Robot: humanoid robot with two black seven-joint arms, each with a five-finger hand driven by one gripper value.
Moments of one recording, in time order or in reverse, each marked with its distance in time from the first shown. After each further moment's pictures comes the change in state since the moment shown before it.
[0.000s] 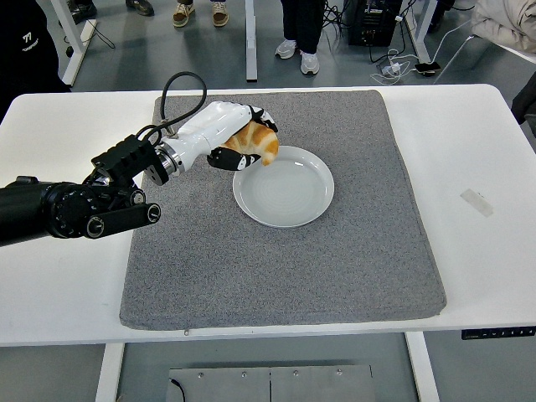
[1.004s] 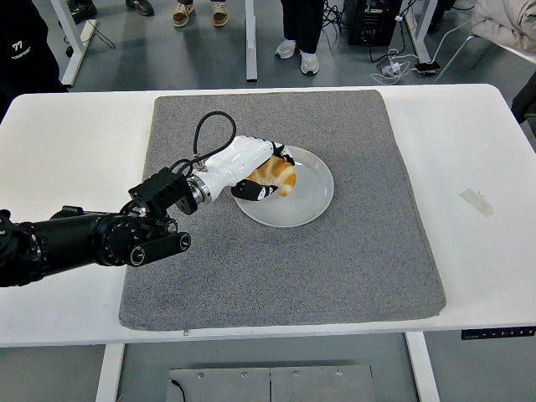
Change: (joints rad) left arm 0.115 -0.172 0.014 0.206 0.016 0.000 0.000; right arm 0.000 0.000 0.000 0.000 0.000 0.000 0.000
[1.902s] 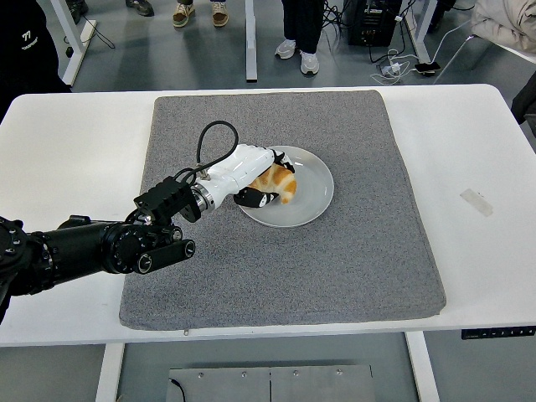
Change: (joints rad) left arm 0.036 -0.032 -0.003 0.043 -0.004 0.000 0.000; right arm 0.000 0.000 0.000 0.000 0.000 0.000 0.000
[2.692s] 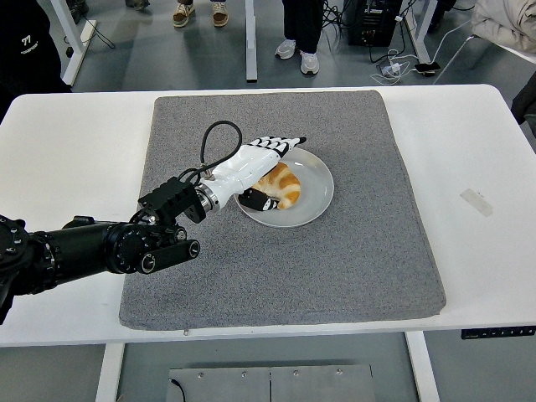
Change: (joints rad) left arm -0.010 -0.002 -0.011 -0.040 -0.010 0.000 -0.023; right arm 0.000 0.000 0.000 0.000 0.000 0.000 0.000
